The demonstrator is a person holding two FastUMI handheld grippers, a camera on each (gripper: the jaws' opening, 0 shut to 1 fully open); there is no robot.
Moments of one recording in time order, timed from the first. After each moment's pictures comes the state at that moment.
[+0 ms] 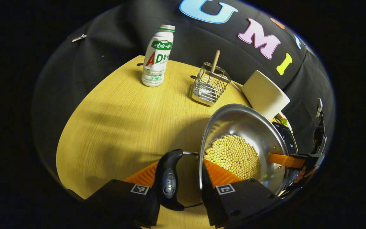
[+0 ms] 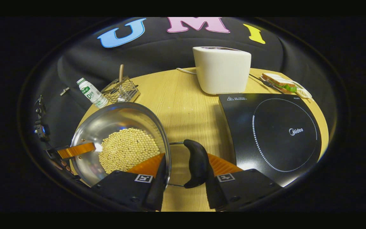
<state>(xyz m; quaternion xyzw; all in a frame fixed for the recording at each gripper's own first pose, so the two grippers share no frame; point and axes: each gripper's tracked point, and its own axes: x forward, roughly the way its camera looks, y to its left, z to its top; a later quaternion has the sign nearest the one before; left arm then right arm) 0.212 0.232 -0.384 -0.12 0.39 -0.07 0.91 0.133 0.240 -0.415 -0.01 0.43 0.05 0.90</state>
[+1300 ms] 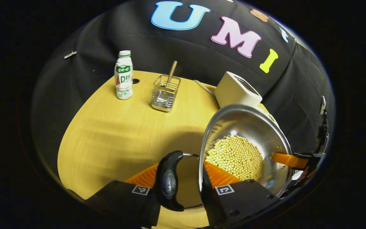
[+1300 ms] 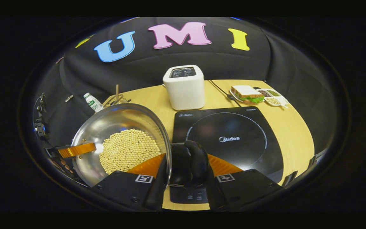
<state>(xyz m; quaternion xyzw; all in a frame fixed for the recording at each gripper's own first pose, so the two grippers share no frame) 0.176 0.100 -0.305 -0.11 0.36 -0.07 0.92 0.107 0.116 -0.307 -0.01 0.39 0.05 0.92</state>
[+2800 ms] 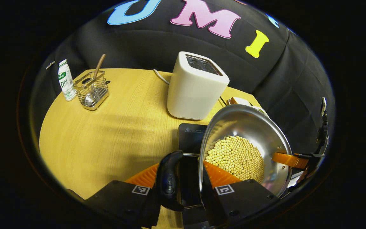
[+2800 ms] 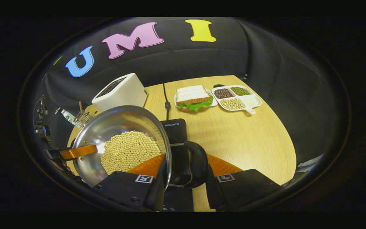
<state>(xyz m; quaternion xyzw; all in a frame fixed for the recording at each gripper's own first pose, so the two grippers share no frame) 0.252 -0.121 -0.330 -0.10 0.38 -0.08 0.92 0.189 -0.098 -0.299 0.02 0.40 0.02 0.91</state>
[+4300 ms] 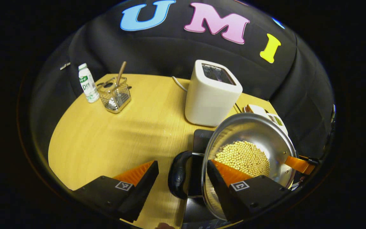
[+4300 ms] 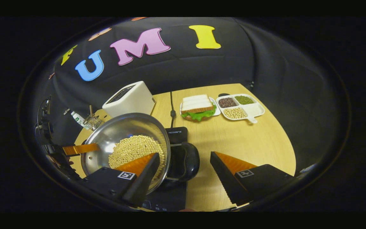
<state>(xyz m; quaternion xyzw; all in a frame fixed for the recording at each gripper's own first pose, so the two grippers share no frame) 0.238 -0.096 -0.288 -0.08 0.33 0.02 0.94 0.191 -0.104 -0.259 0.01 0.33 0.06 0.94</state>
